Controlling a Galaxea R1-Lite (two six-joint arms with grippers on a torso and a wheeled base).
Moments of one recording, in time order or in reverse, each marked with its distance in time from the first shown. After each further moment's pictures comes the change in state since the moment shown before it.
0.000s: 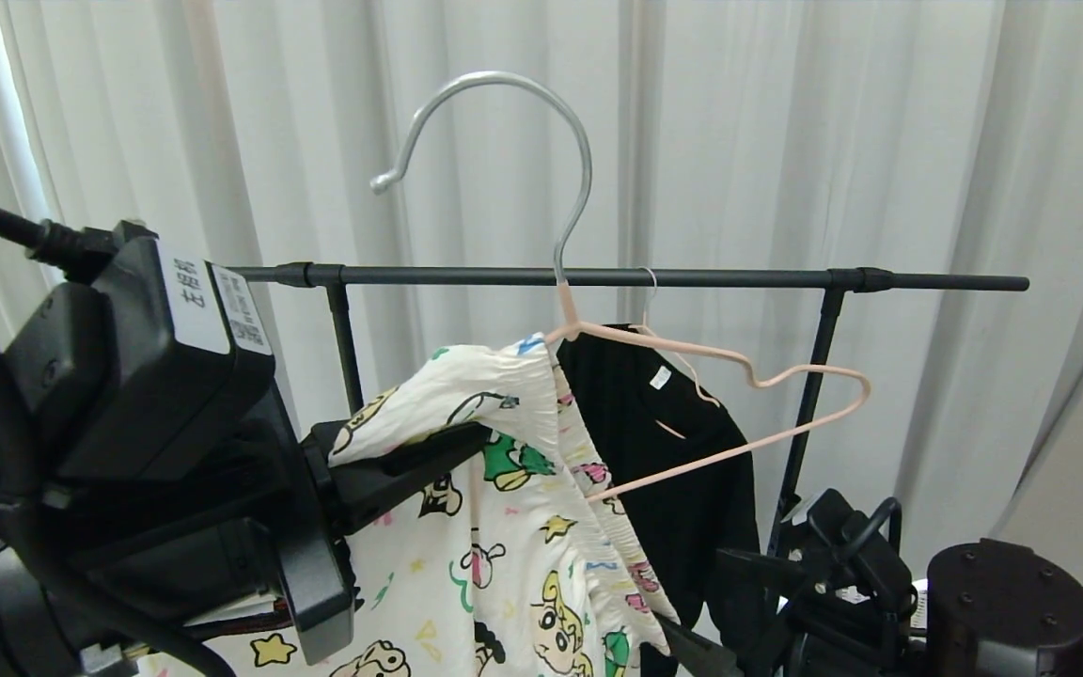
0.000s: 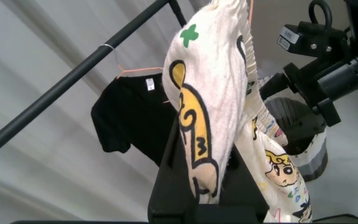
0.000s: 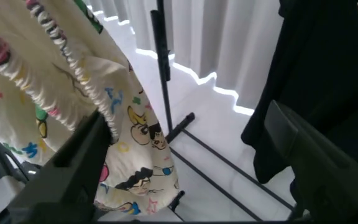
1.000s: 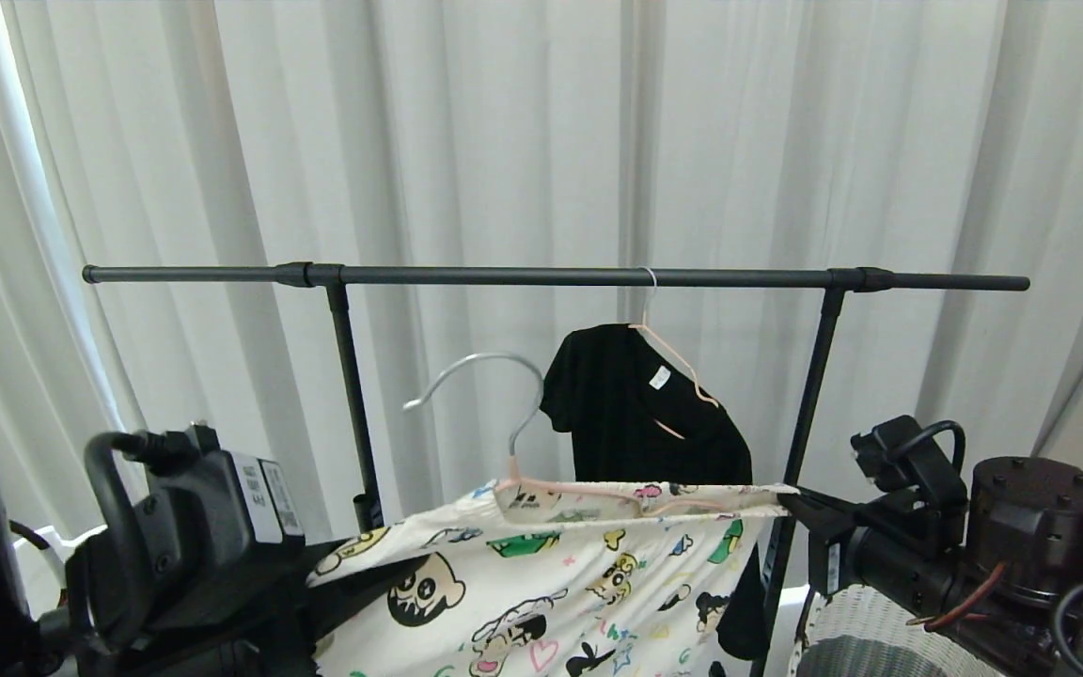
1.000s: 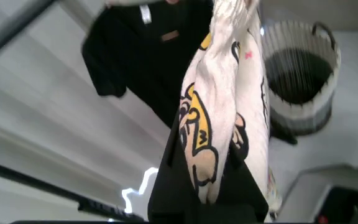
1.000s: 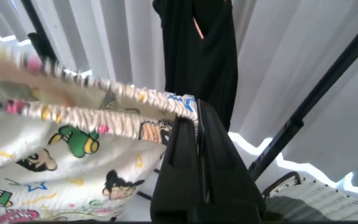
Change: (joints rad) left arm 0.090 -0.045 0.248 -0.004 0.003 0.014; right arm -0.356 -0.005 -0.024 -0.002 -0.021 -0.157
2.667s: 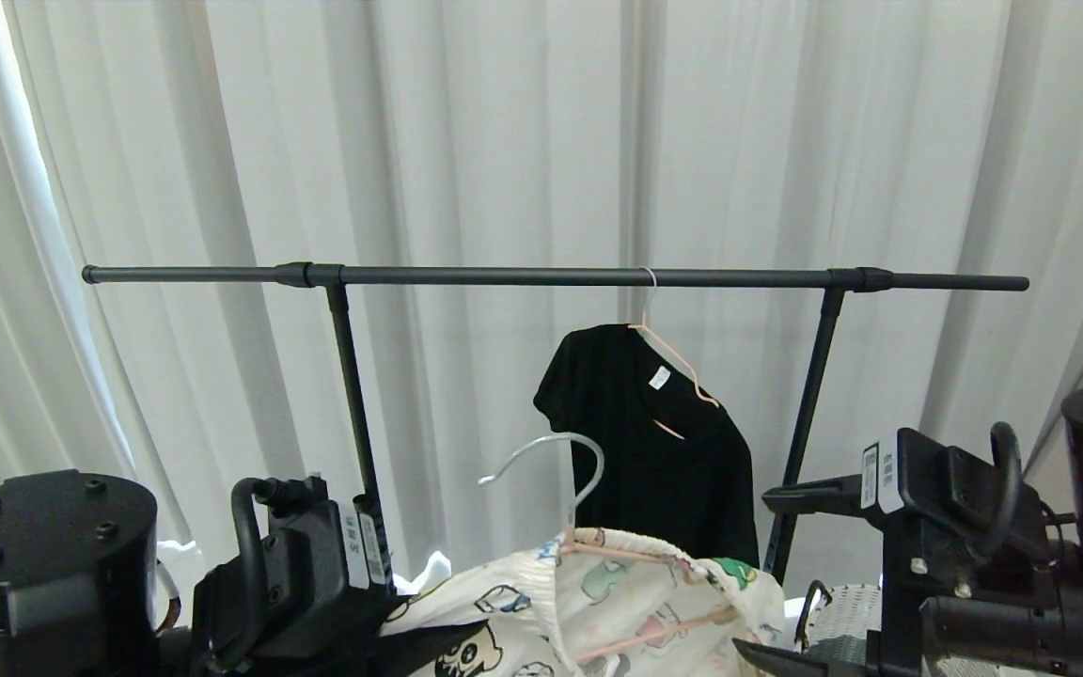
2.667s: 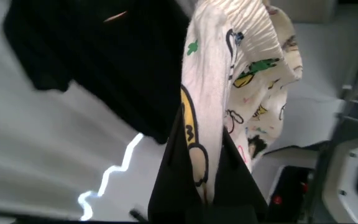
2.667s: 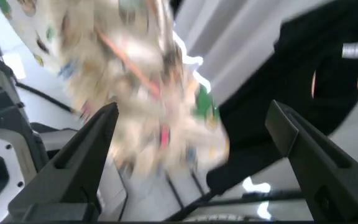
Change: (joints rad) left arm 0.001 0.144 0.070 -0.145 -0.211 -0.057; right arm 0.235 -0.396 -0.352 0.945 0.329 -0.393
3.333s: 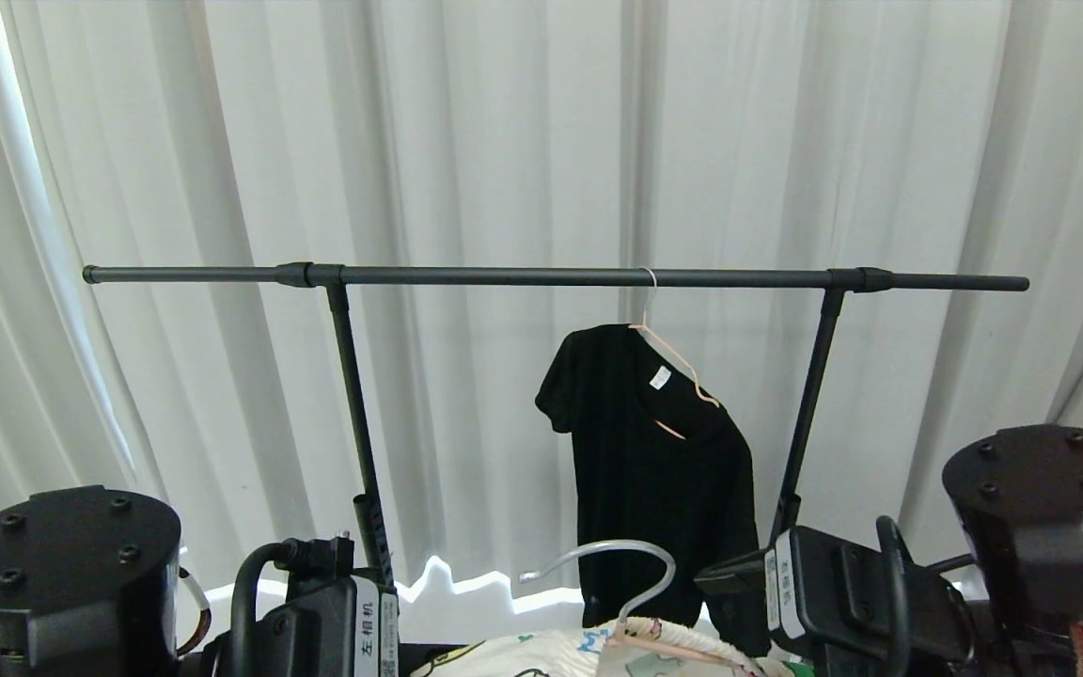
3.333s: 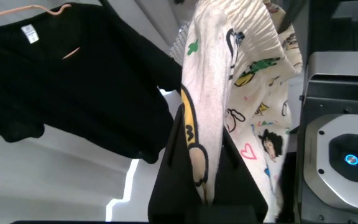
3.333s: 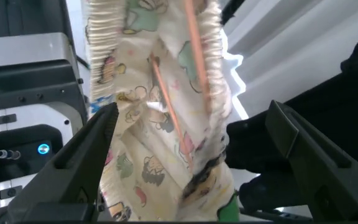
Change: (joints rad) left arm -0.052 0.019 0.003 -0.005 -0.110 0.125; right arm 0.160 0.102 -0.052 0.079 -0.003 -0.005
